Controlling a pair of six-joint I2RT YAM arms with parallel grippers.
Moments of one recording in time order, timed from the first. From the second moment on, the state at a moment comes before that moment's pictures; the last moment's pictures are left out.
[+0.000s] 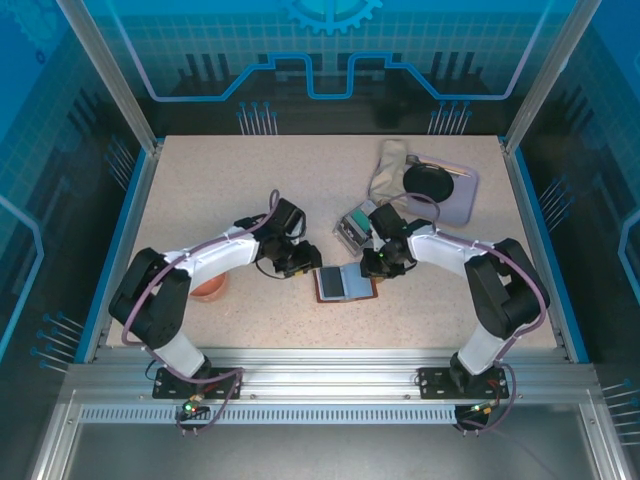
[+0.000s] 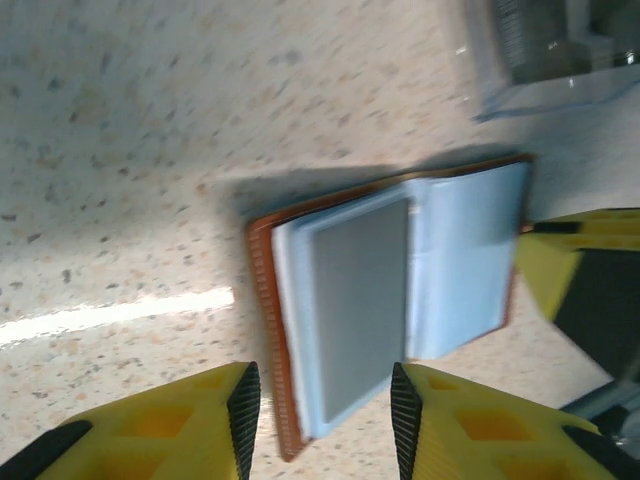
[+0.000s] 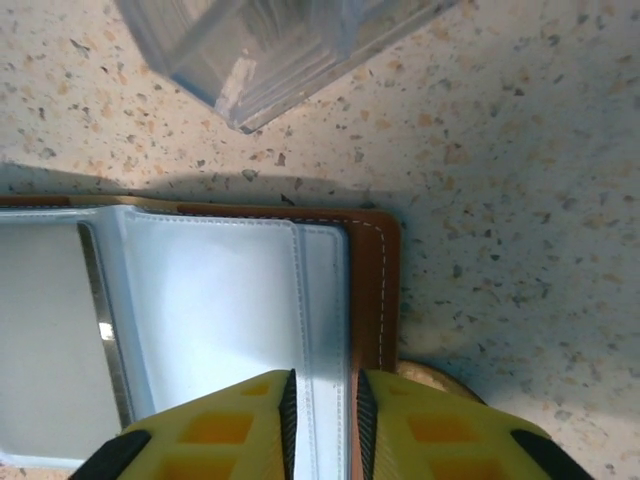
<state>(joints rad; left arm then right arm) -0.54 1.62 1.06 -0.55 0.35 -0.80 0.50 1.67 0.98 -0.61 -0.21 0.47</state>
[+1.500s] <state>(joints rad) -0.48 2.12 1.49 -0.34 0.45 -1.14 0.41 1.99 1.61 -0.88 -0.06 0.10</state>
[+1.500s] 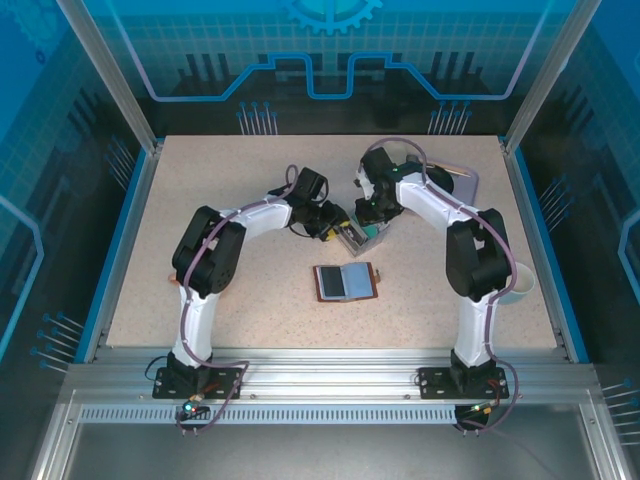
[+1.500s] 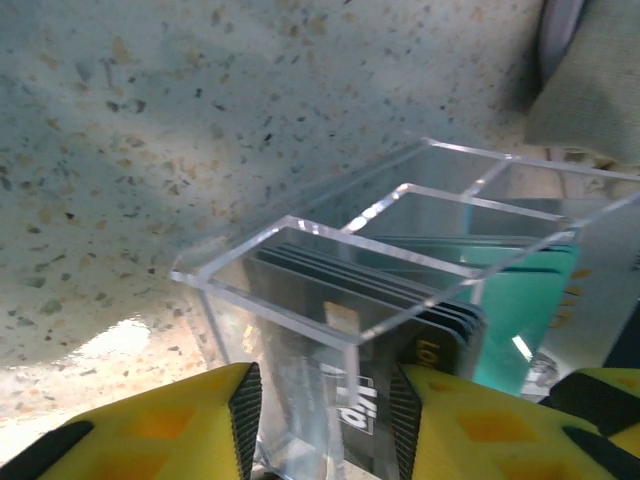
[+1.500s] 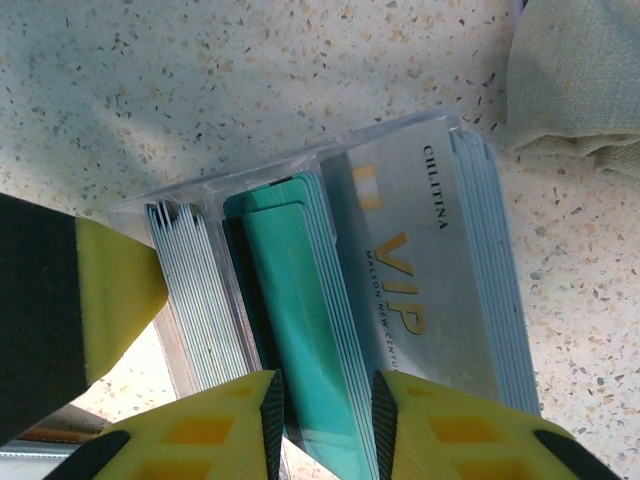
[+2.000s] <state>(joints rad) -0.48 2.15 1.52 -0.35 0.46 -1.13 0.42 2.03 1.64 -0.89 -0.01 0.05</state>
